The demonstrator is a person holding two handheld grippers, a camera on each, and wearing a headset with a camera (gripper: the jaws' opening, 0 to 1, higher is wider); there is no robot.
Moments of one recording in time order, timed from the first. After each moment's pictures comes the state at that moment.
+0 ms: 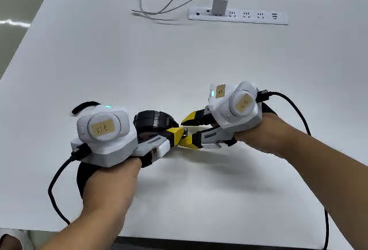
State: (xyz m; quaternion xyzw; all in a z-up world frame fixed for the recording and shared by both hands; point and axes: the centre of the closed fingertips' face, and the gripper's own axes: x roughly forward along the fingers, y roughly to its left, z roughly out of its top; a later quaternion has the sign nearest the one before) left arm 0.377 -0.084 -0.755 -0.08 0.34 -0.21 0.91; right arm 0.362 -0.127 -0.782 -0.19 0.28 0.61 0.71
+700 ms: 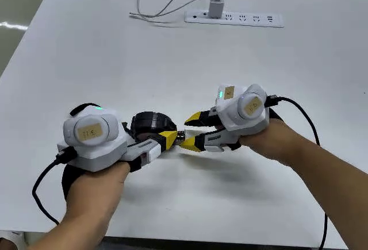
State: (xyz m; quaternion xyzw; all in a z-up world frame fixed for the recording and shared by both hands) left arm 0.370 -0.074 -0.741 -0.06 0.33 -0.24 0.91; right arm 0.355 -0.141 -0.769 -0.17 0.28 0.59 0.74
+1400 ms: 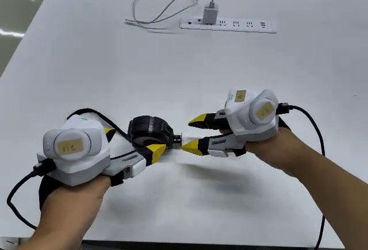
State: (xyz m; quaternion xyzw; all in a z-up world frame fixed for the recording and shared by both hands) left arm 0.355 -0.064 -0.732 -0.02 0.32 -0.28 0.90; right arm 0.351 -0.155 -0.747 -0.14 0.27 0.56 0.77
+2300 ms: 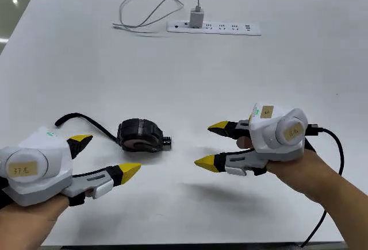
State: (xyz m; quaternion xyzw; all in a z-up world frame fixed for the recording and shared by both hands) left arm 0.334 -0.038 -0.726 0.03 0.30 -0.35 0.89; right arm 0.321 -0.203 -0.736 -0.12 0.28 0.49 0.81
